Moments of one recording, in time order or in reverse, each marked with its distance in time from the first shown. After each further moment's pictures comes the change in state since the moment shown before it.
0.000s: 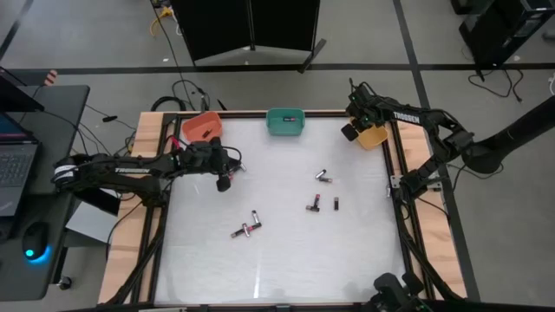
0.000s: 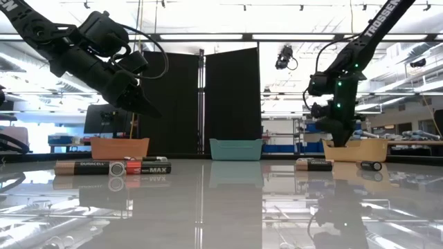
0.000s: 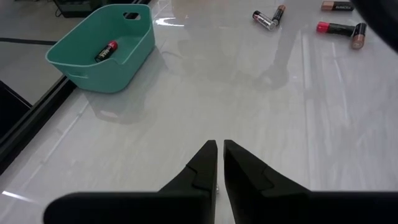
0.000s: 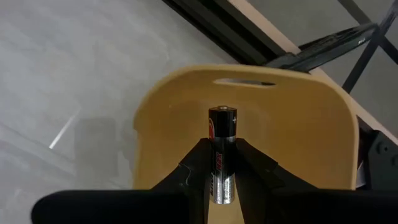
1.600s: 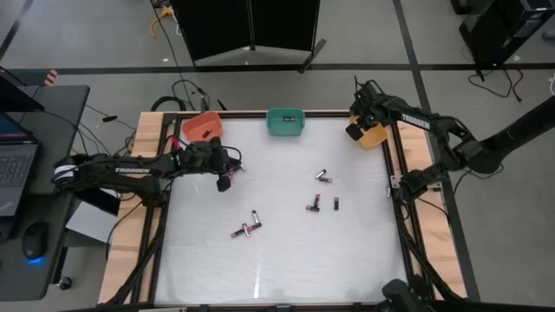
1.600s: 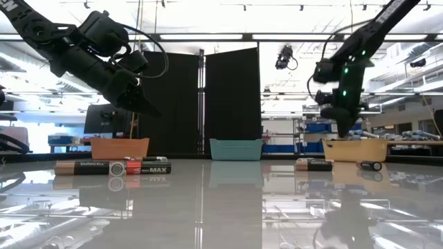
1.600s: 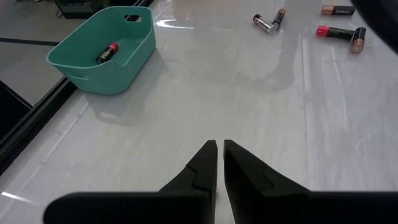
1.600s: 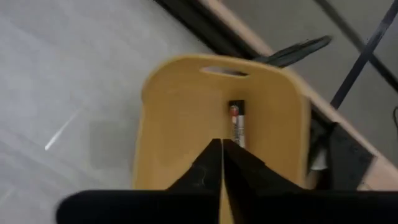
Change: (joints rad) left arm 0.000 0.000 0.000 0.008 0.000 -0.007; right arm -0.001 -0.138 0.000 -0.086 -0.003 -0.050
